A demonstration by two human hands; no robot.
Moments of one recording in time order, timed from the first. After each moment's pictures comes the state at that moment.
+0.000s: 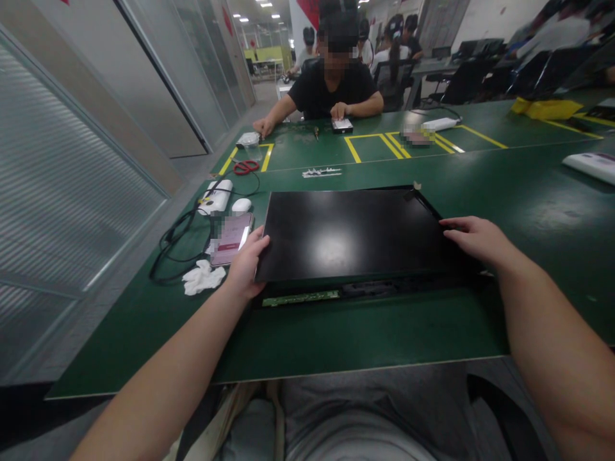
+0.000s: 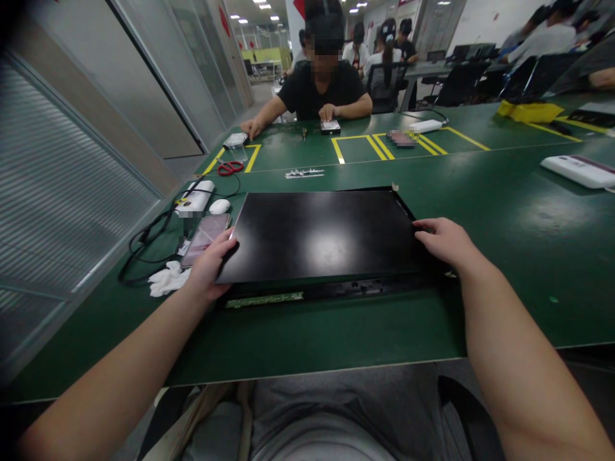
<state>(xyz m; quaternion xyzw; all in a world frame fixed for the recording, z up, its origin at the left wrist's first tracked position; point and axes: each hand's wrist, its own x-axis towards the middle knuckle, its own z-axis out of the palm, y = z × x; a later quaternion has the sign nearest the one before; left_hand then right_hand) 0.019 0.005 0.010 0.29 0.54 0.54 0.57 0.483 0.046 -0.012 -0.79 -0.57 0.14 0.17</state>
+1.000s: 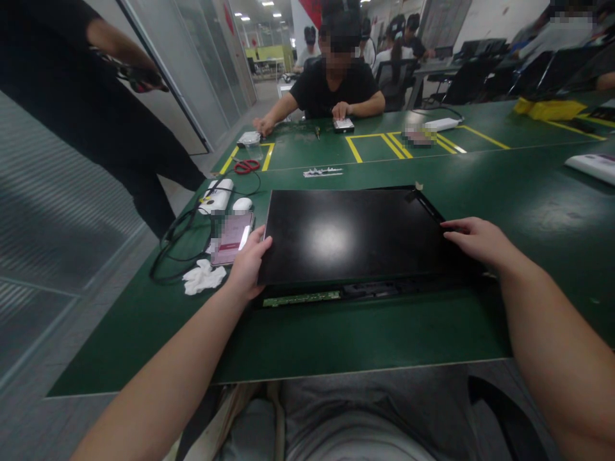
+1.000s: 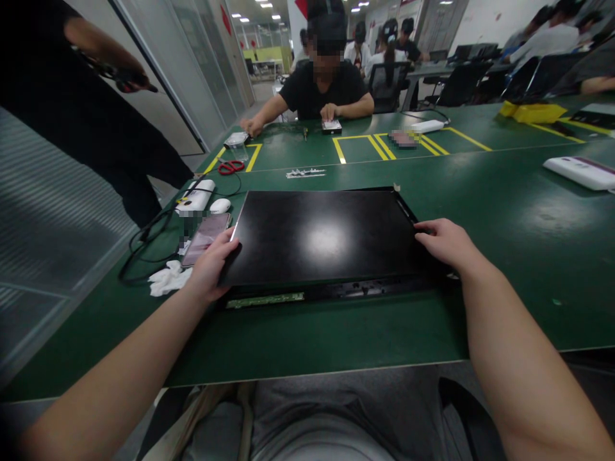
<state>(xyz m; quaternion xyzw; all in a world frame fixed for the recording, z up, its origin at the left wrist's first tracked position) 0.020 0.003 0.009 0.30 0.56 0.53 0.55 0.481 0.046 -0.009 -0.79 -0.58 0.13 0.13</state>
